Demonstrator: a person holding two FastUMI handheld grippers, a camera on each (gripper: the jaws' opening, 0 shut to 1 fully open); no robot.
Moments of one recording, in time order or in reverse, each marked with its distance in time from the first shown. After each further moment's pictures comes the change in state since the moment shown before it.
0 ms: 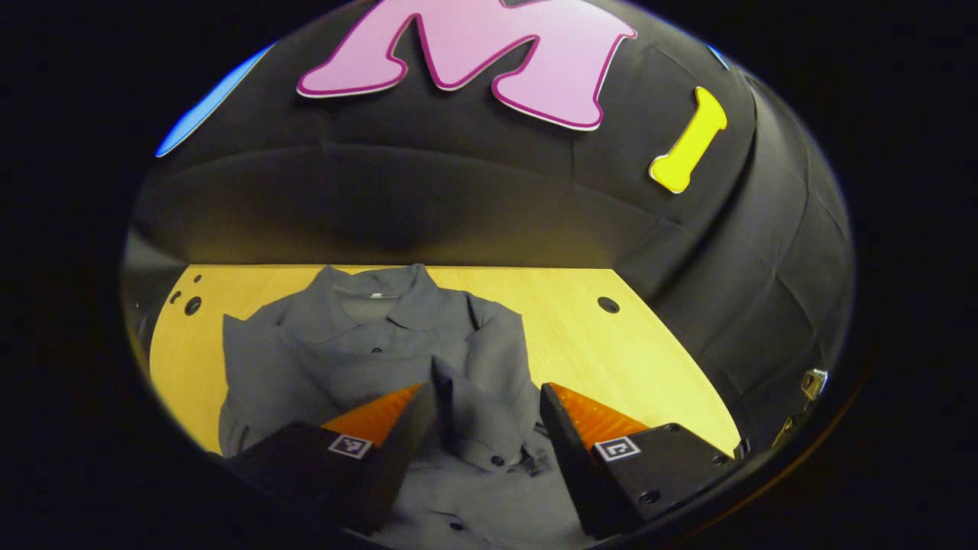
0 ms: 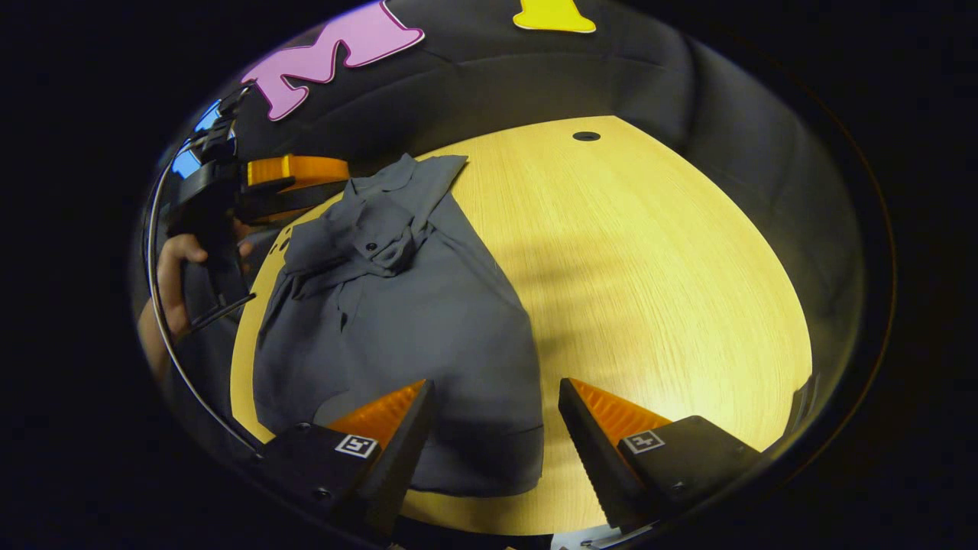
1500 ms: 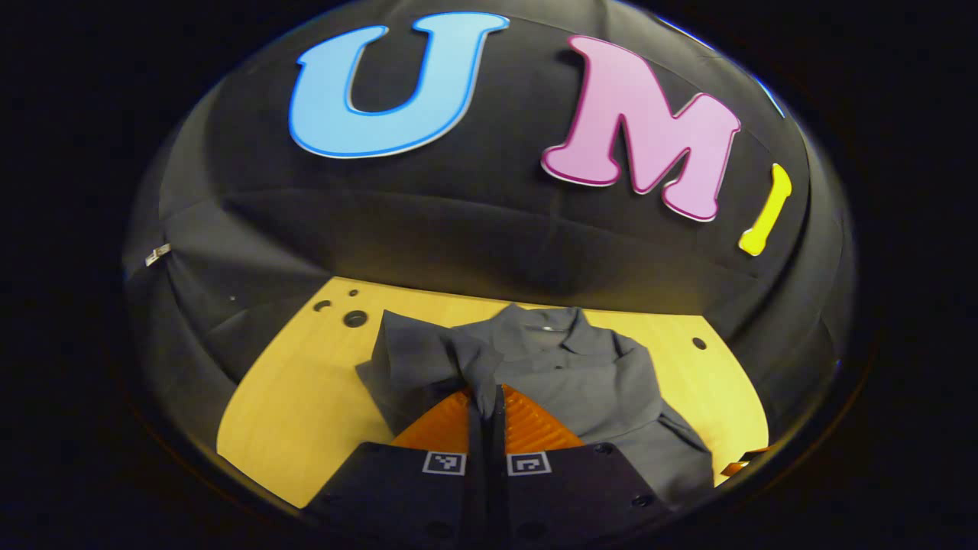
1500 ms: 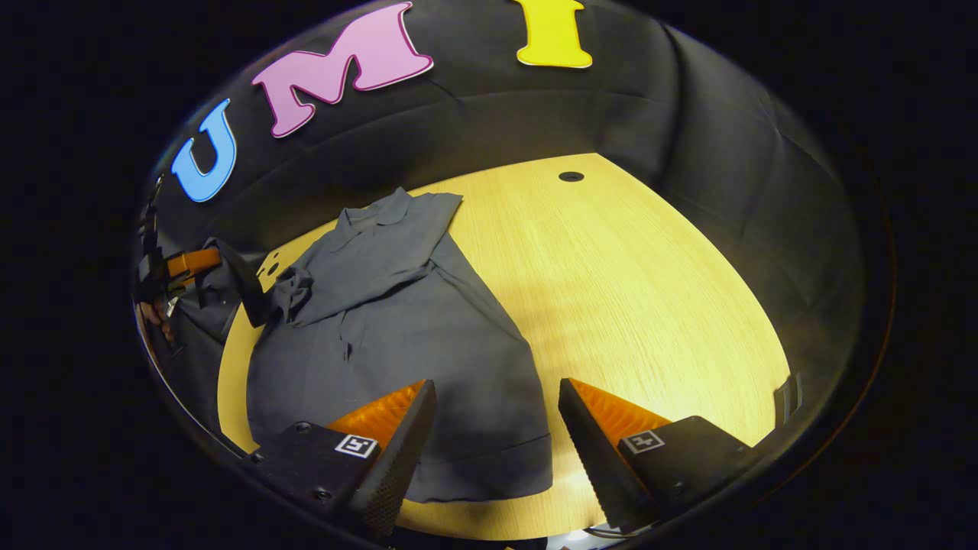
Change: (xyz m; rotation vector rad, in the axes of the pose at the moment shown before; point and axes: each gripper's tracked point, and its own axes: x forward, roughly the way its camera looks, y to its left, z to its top) left arm -0.123 0.163 0.028 -0.109 -0.137 0.247; right arm -0.023 0.010 0.023 0.009 -0.134 -0.089
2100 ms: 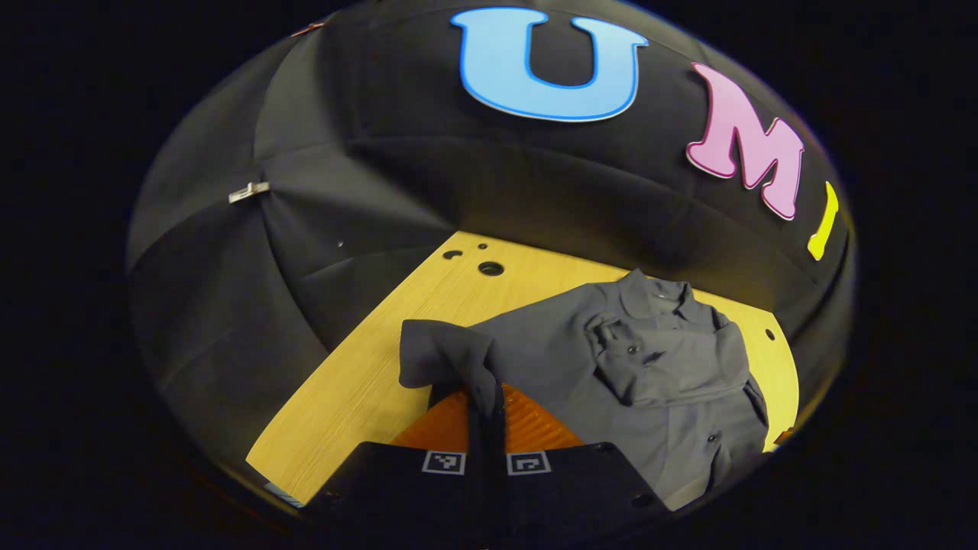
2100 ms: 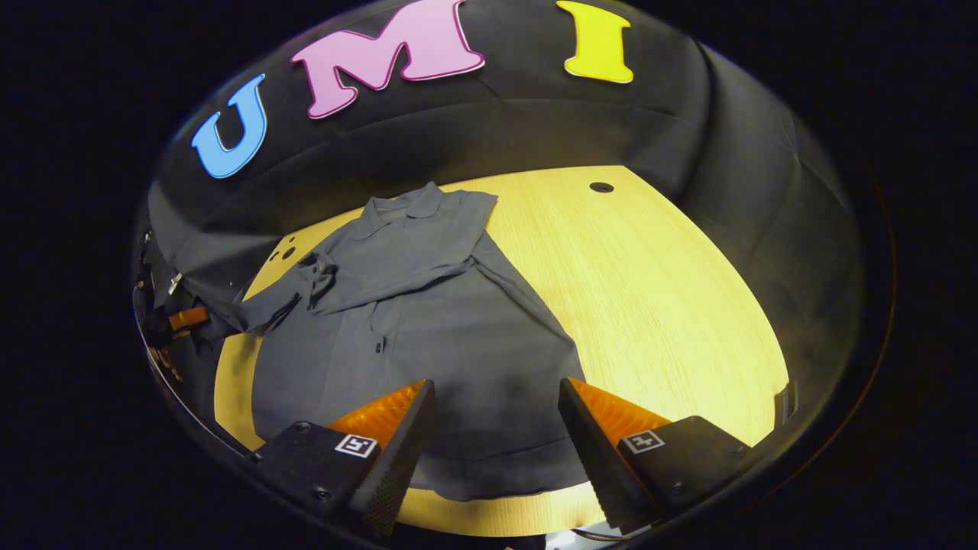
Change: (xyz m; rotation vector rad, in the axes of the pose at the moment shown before) left arm -0.077 0.180 -0.062 -0.109 0.040 0.292; right arm -0.007 0.049 -0.002 -0.071 -0.019 0.012
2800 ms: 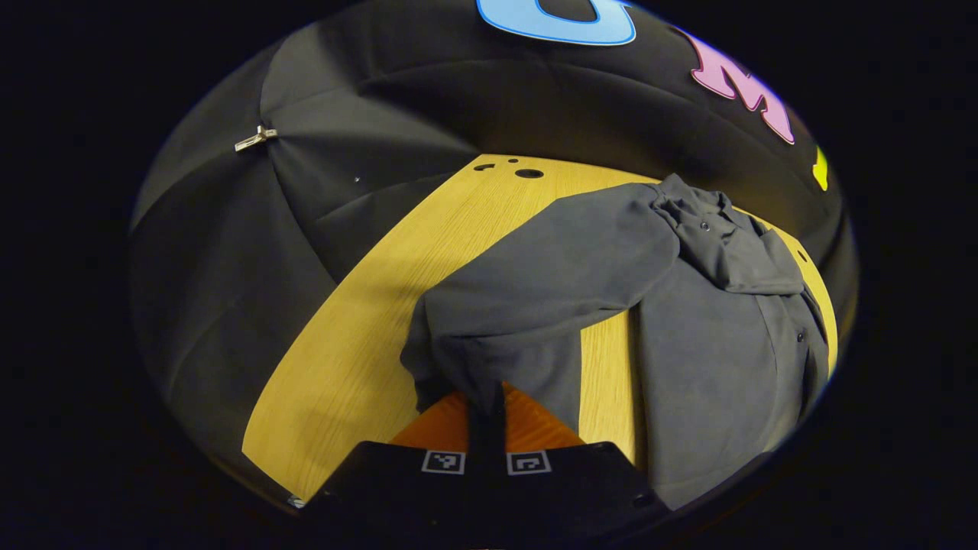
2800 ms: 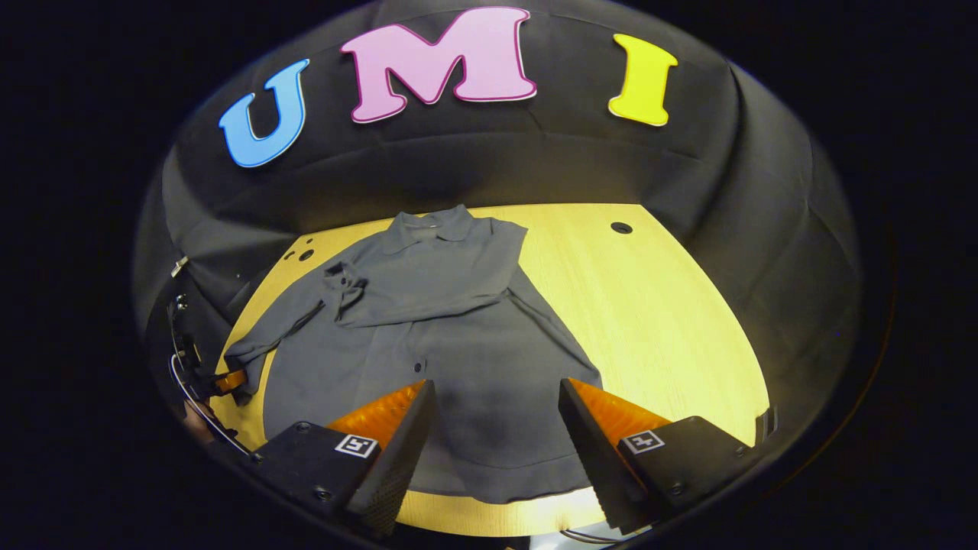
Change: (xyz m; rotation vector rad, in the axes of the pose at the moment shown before) left arm 0.028 0.107 -0.145 0.074 0.174 0.073; right arm -0.028 0.054 0.030 -0.099 -0.087 -0.014
